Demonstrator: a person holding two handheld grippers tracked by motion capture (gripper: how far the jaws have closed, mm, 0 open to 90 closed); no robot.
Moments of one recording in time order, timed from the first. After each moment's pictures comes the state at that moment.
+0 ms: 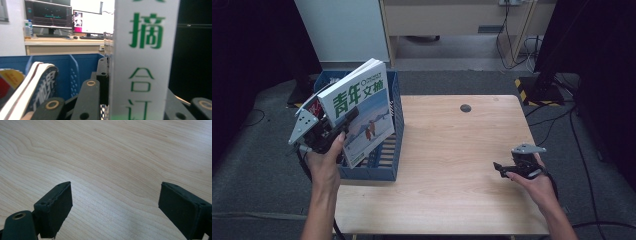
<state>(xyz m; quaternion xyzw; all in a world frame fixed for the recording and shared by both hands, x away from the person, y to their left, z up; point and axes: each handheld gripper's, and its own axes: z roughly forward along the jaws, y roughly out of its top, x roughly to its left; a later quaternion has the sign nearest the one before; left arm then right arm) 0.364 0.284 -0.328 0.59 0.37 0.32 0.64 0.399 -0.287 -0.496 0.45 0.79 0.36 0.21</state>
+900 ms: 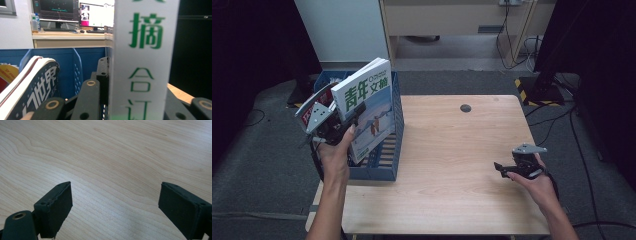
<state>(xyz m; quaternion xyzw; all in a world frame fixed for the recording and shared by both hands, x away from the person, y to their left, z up) 0.393 0.264 -0.336 0.60 0.39 0.34 0.61 0.399 -0.290 -0.497 0.45 0.79 0.36 0.20</state>
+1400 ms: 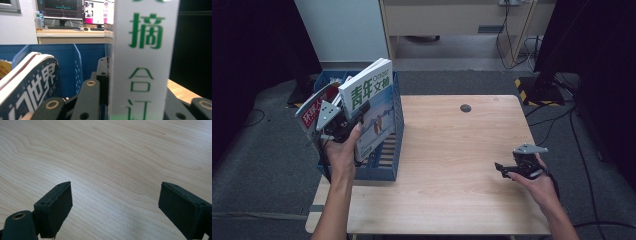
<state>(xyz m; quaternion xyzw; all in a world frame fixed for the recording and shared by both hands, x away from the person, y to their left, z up) 0.404 0.253 -0.344 0.60 0.41 0.34 0.60 0.399 -0.292 -0.498 0.45 0.79 0.36 0.20</state>
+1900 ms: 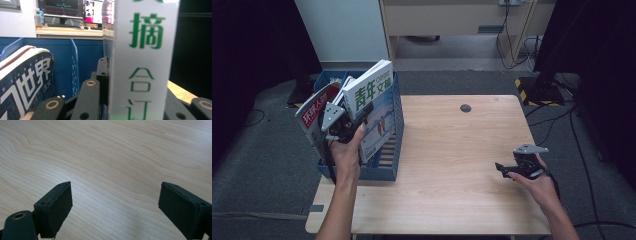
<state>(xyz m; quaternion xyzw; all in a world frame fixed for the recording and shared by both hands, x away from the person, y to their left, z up) 0.408 0.246 -0.353 0.59 0.41 0.34 0.60 0.400 -0.294 -0.498 0.45 0.79 0.36 0.20</state>
